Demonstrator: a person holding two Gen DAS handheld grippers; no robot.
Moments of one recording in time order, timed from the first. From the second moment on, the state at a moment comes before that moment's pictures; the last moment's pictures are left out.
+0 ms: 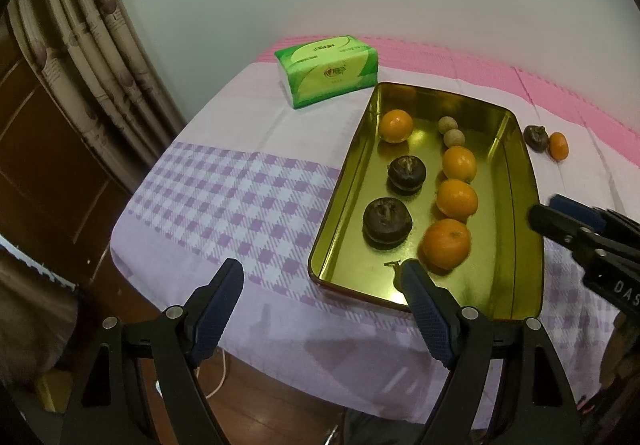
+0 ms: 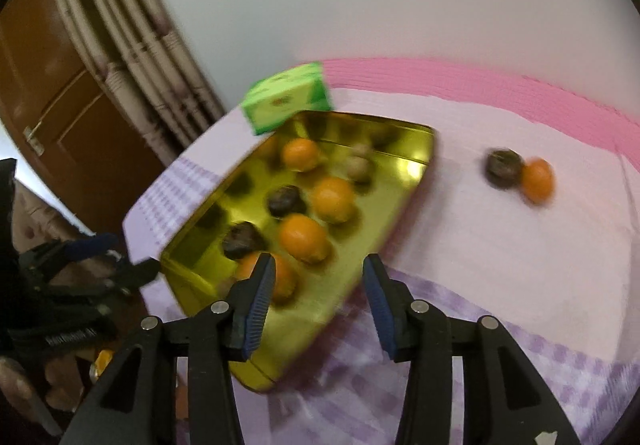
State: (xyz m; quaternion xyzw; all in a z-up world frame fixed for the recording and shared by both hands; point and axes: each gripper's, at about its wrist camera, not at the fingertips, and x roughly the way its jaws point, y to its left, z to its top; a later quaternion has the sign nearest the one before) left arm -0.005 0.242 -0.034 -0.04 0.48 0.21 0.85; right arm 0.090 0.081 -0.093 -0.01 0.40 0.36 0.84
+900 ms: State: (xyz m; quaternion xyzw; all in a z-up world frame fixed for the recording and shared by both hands) left arm 0.005 0.228 -0.051 0.01 0.50 0.21 0.84; right arm 0.149 -0.116 -0.131 0.03 0.41 0.13 0.90
